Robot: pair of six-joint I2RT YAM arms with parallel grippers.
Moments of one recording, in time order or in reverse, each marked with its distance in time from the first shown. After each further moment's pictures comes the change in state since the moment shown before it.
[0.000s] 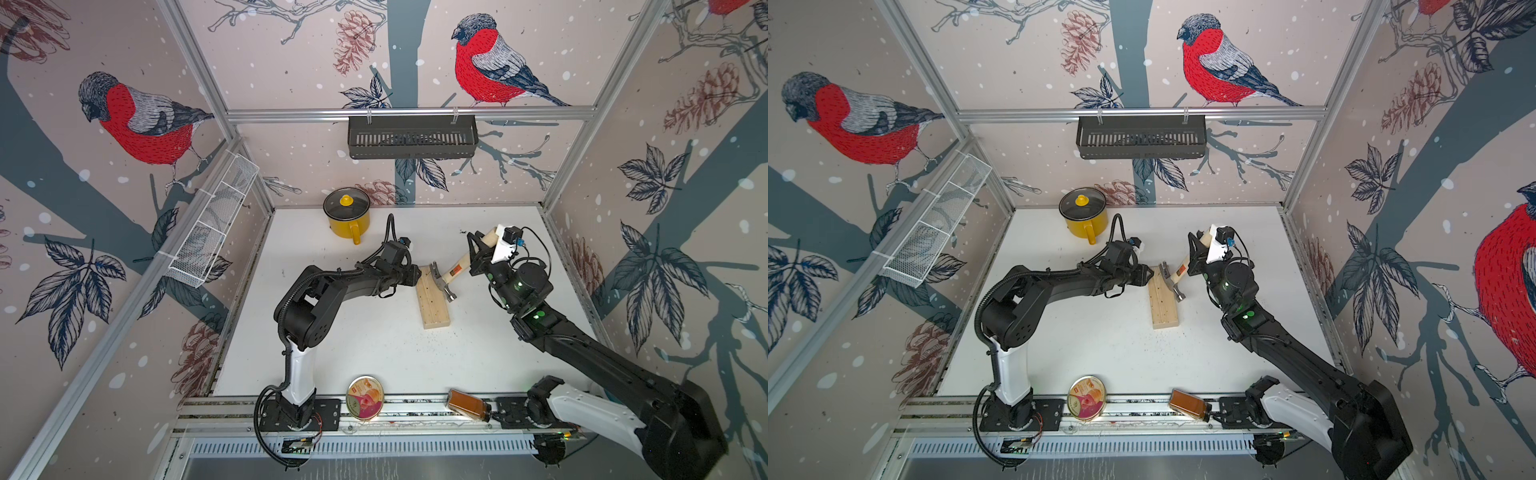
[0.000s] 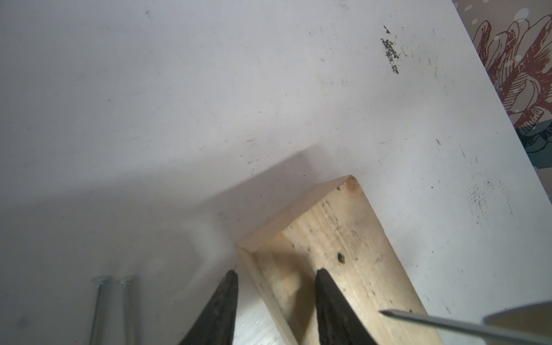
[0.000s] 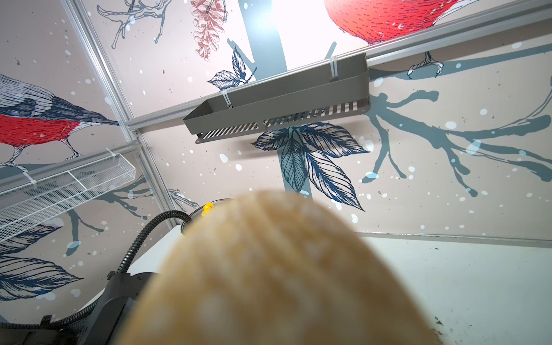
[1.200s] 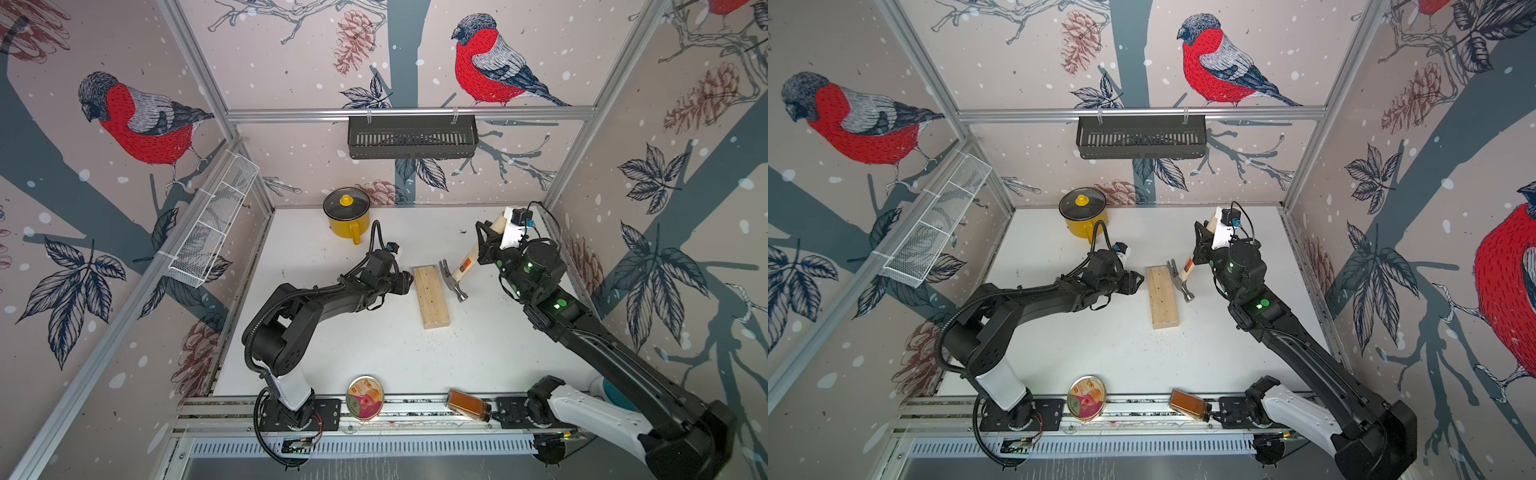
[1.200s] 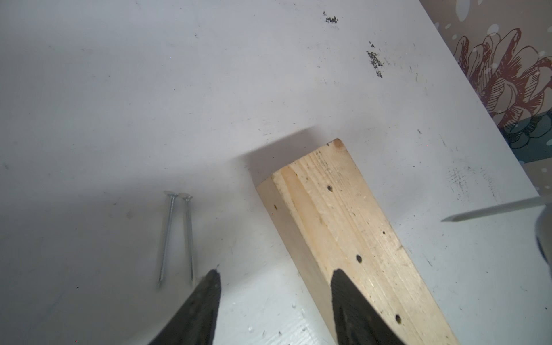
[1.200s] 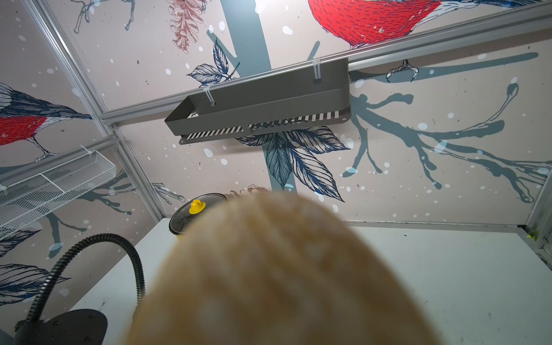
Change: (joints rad) left arm 0.002 -0.266 -0.260 0.109 -0.043 0.008; right arm -0.006 -0.029 0.257 -0.421 0.056 0.008
